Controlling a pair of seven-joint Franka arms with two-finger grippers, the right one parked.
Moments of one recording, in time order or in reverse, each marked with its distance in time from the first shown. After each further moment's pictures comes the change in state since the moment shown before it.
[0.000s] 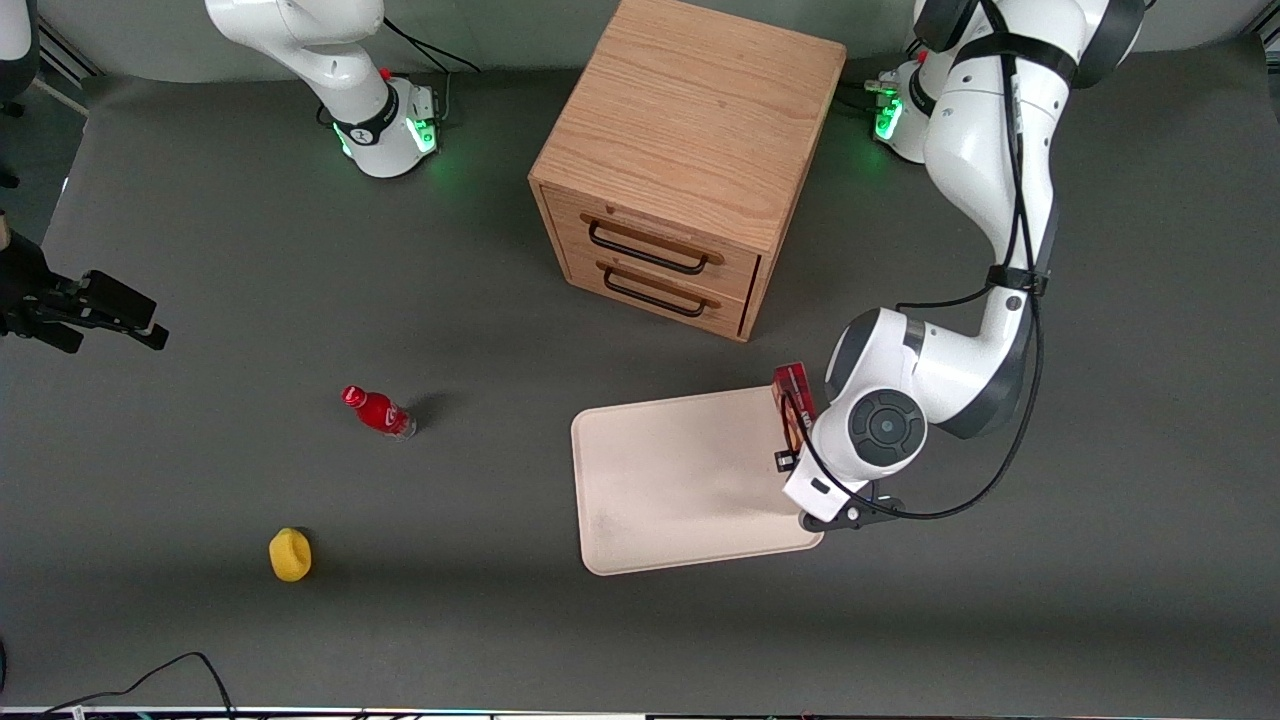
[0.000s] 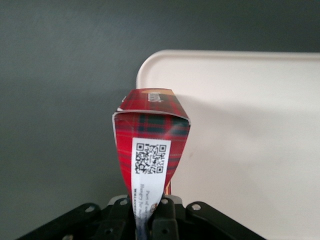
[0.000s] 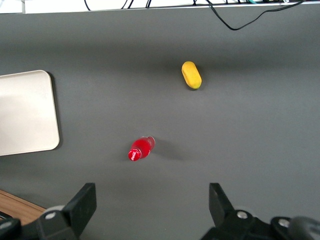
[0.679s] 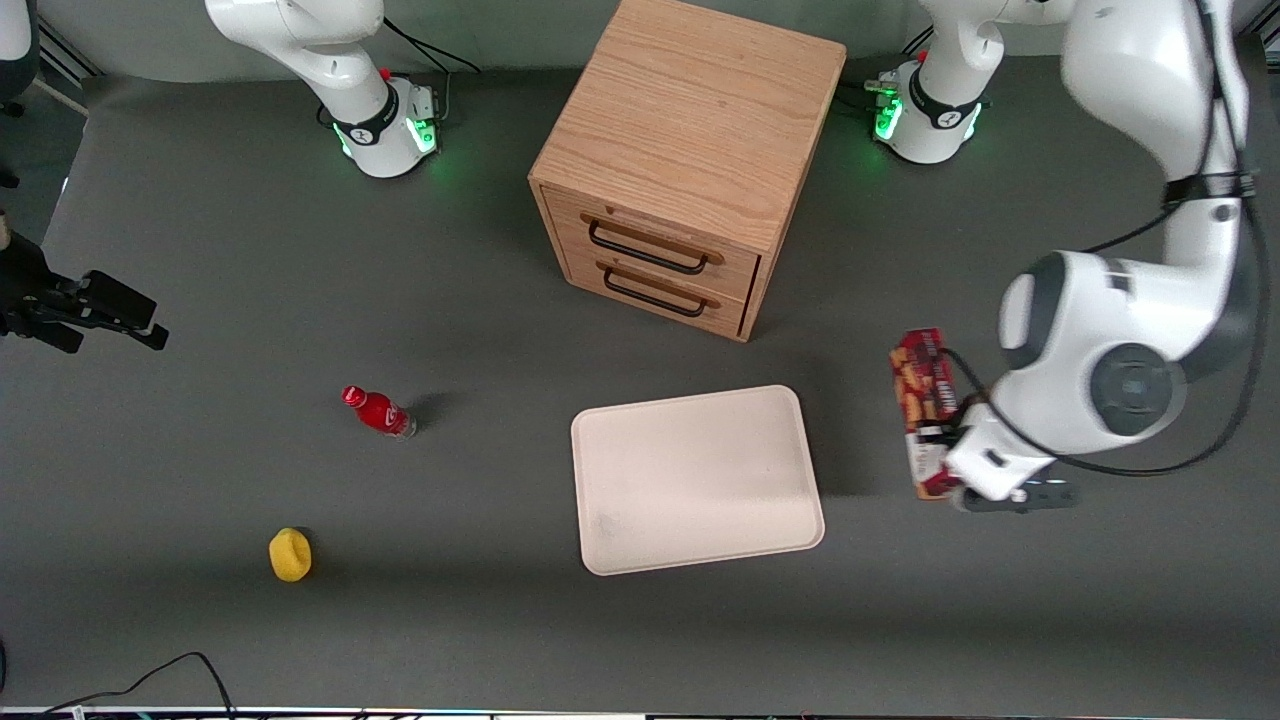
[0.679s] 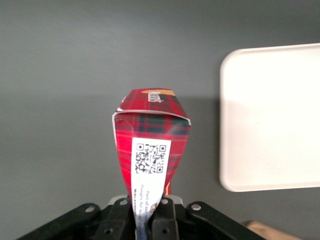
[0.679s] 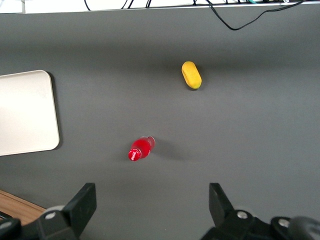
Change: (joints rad) arm 0.138 -0.255 -0.002 -0.175 0.000 -0.157 0.201
